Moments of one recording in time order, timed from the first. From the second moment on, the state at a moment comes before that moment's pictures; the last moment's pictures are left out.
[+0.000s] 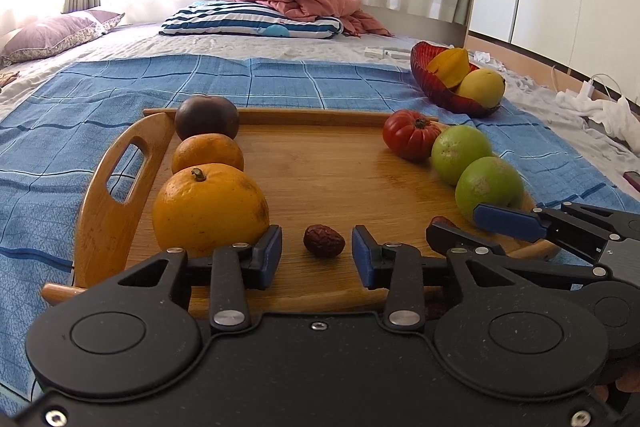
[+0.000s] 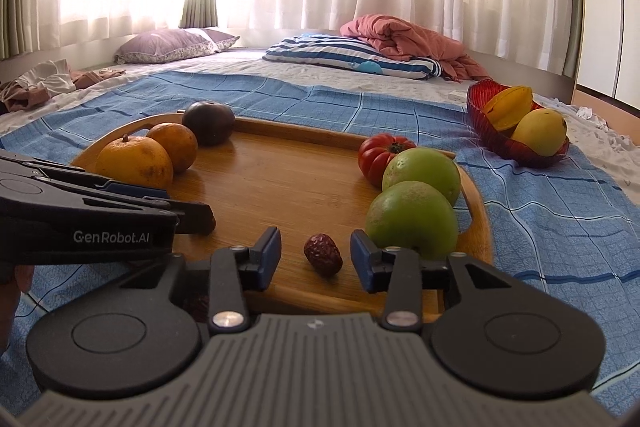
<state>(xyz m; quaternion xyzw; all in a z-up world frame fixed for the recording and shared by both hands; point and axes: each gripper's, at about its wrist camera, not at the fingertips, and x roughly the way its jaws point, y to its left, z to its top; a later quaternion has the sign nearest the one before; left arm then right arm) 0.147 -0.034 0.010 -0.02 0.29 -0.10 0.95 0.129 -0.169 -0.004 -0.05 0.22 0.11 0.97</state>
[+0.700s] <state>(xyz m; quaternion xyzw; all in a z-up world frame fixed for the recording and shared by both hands) 0.101 -0.023 0.014 -0.01 0.27 -0.06 0.96 0.082 -0.184 -0.002 -0.03 0.19 0.08 0.98</state>
